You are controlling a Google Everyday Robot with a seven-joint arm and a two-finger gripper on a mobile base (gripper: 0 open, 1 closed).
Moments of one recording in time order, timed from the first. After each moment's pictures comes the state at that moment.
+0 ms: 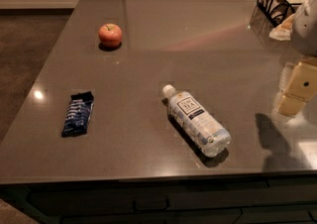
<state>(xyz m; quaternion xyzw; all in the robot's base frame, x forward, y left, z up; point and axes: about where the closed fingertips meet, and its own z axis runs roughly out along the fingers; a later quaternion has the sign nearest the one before) 0.438 -0.217 0.976 -0.60 0.78 -0.03 0.16</state>
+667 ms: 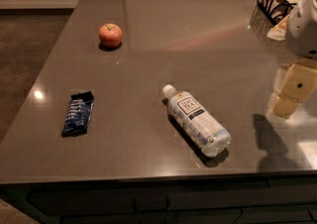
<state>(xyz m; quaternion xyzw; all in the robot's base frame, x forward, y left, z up) 0.438 -0.208 0.976 -0.60 0.78 -0.05 0.16</state>
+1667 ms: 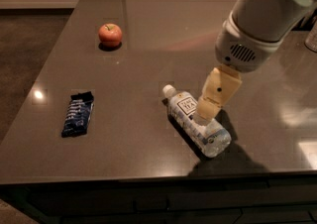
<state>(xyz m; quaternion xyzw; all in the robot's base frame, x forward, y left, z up) 0.446 -0.117 0.939 -0.52 0.84 0.03 0.13</state>
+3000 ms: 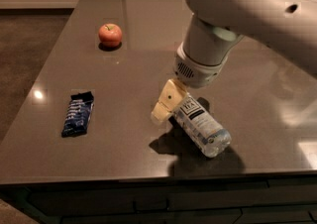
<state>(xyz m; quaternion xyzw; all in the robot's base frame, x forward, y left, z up) 0.481 -0.064 0.871 -0.39 0.91 0.04 0.11</state>
